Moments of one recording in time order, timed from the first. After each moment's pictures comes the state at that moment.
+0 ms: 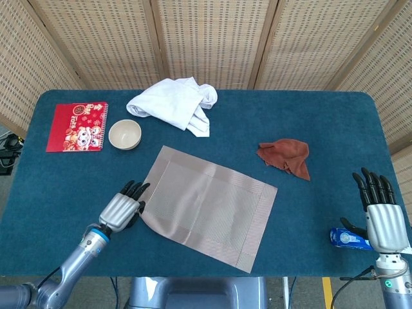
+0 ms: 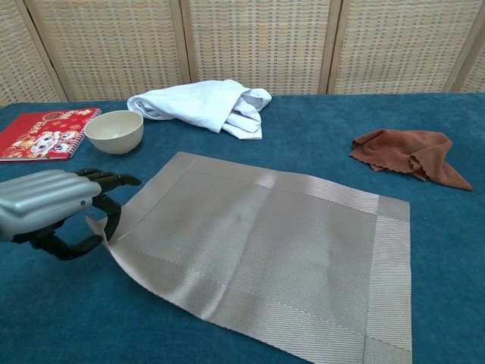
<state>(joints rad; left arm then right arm) -0.56 -1.47 0.07 -1.62 1.30 1.05 0.49 0.11 -1.19 0.10 -1.55 -1.54 1.58 -0.01</state>
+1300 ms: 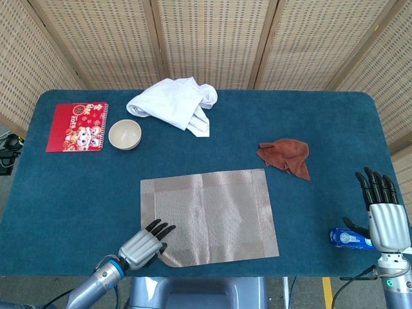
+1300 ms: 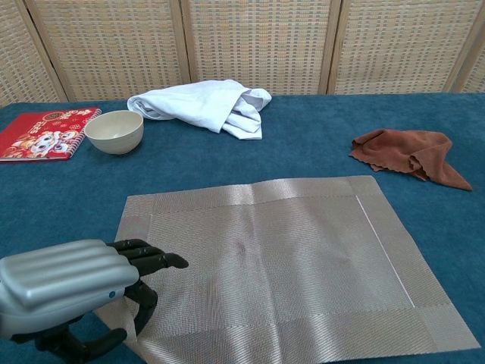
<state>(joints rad) -0.58 -1.46 0.15 -1.89 1.27 0.95 0.70 0.11 -1.19 0.11 -1.55 -1.53 1.57 -0.02</state>
